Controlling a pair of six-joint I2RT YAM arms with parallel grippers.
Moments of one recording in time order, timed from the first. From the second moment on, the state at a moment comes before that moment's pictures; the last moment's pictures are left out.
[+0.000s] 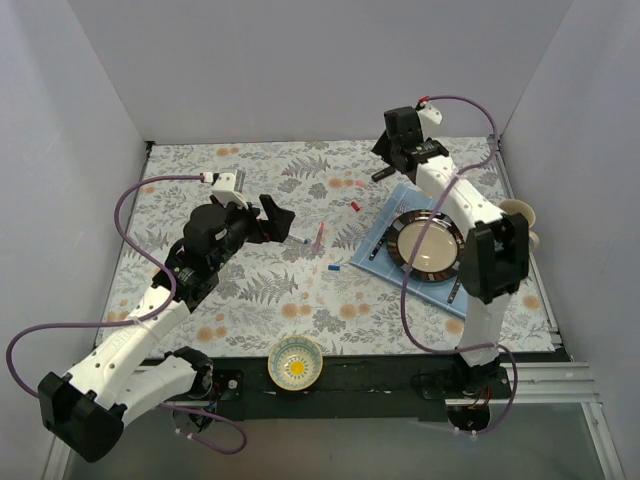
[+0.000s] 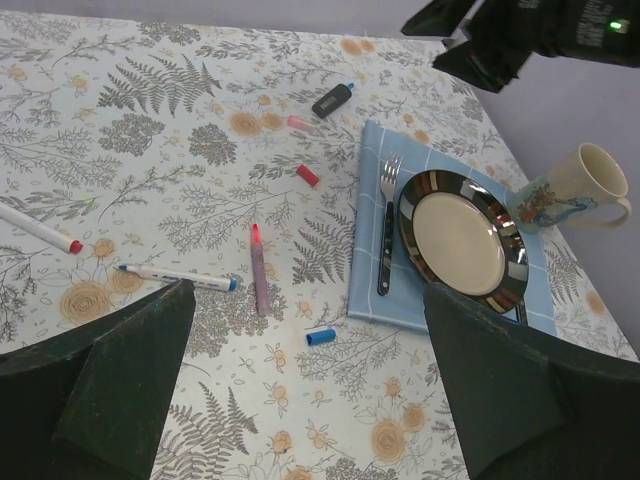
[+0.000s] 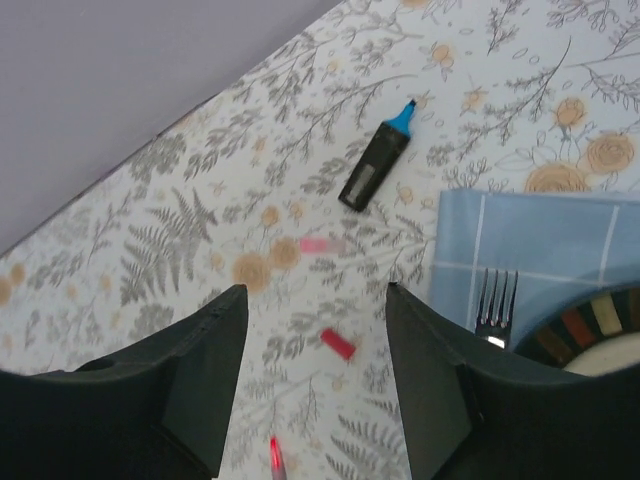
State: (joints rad) left arm -0.53 0.94 0.84 -0.08 -0.04 -0.42; right arm 0.41 1.85 1.67 -0.43 0.40 0.77
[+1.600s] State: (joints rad) left arm -0.53 0.92 0.84 -0.07 -0.03 -0.42; right arm 0.30 2.55 2.18 -0.41 0.38 0.54
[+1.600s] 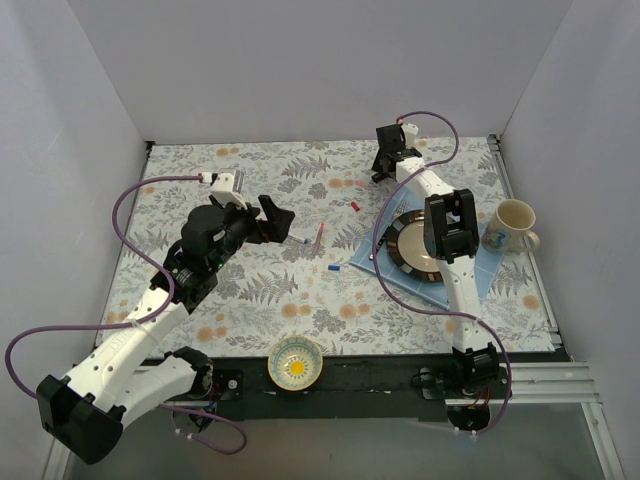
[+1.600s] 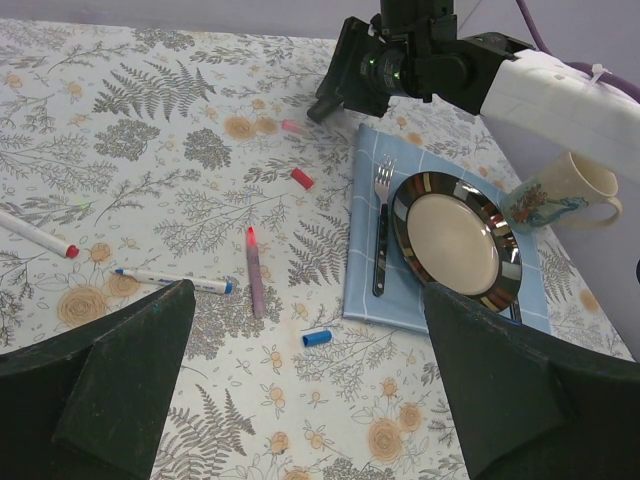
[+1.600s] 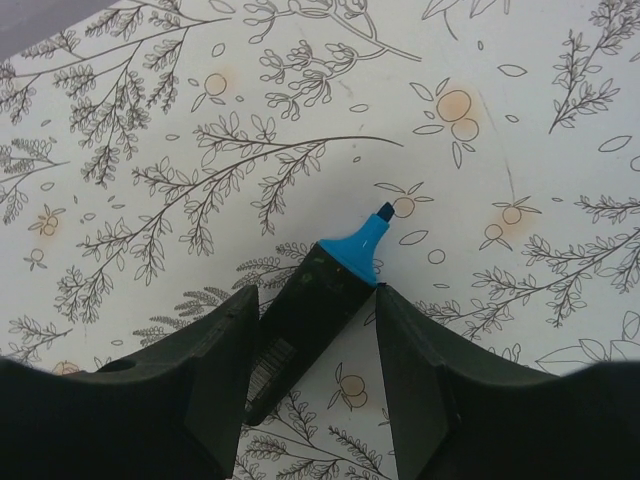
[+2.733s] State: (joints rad) left arm -0.53 0.90 0.84 -0.07 -0.03 -0.42; right arm 0.35 2.55 2.20 -0.48 0.28 0.29
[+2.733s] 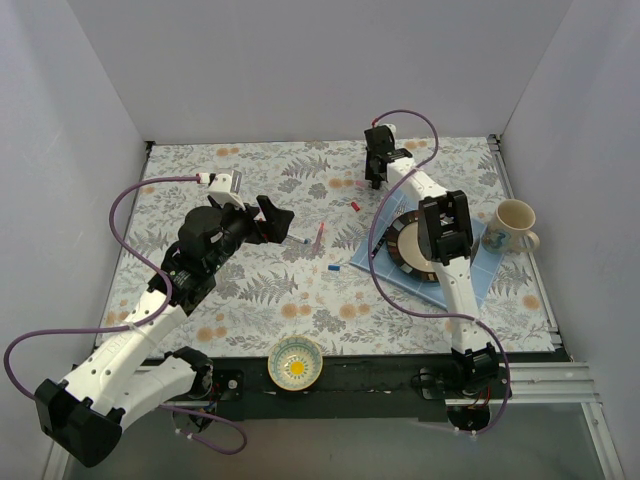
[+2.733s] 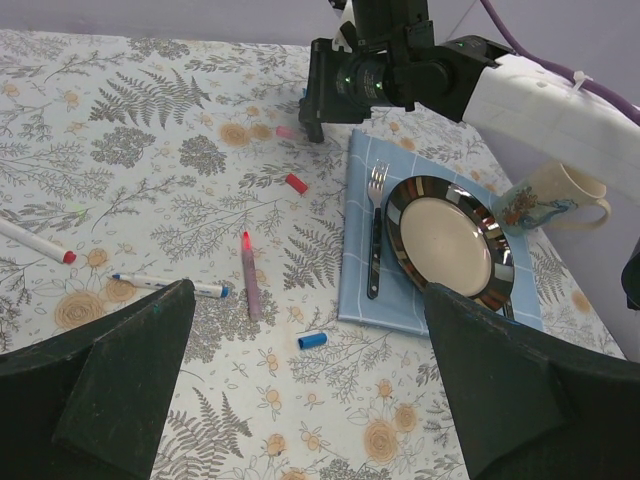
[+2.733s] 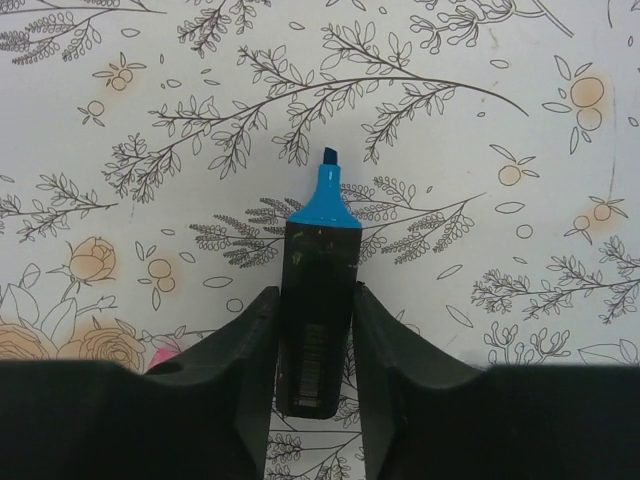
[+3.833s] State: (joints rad) left arm -0.35 1.37 1.11 -0.07 0.29 -0.74; right arm 0.55 1.66 1.29 -0.18 0.06 0.17
